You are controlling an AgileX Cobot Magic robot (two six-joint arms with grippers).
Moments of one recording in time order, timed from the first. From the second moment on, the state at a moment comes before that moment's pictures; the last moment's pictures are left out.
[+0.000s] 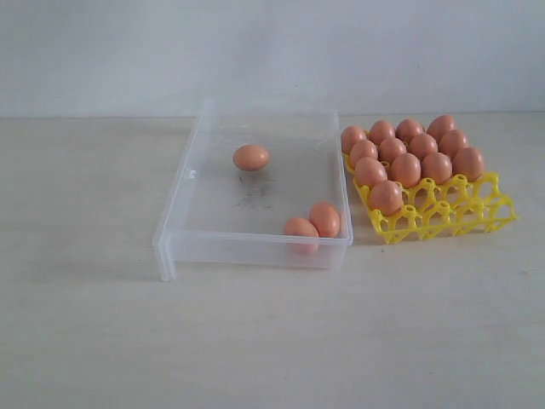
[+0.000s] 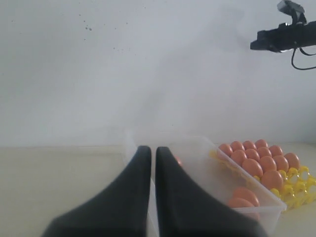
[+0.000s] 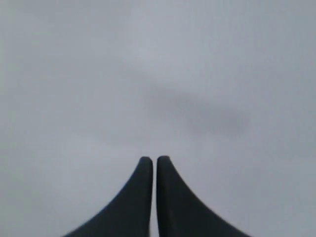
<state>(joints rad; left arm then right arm) -0.30 0.00 0.00 -0.51 0.00 0.38 -0.12 2.34 -2.51 0.46 0.49 -0.37</state>
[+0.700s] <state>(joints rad) -0.30 0.00 0.00 -0.51 0.00 0.38 -0.06 2.32 -2.26 0.24 0.27 -0.86</state>
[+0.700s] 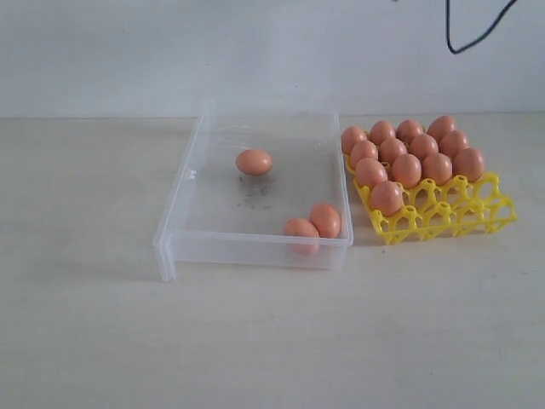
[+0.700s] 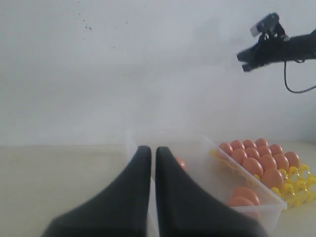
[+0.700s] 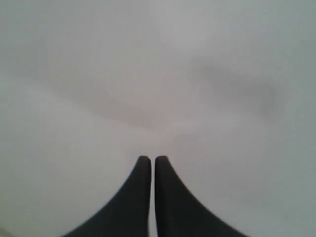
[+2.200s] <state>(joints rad) -0.30 0.00 0.00 -0.51 0.00 0.38 0.15 2.16 -1.57 -1.75 -0.34 0.83</state>
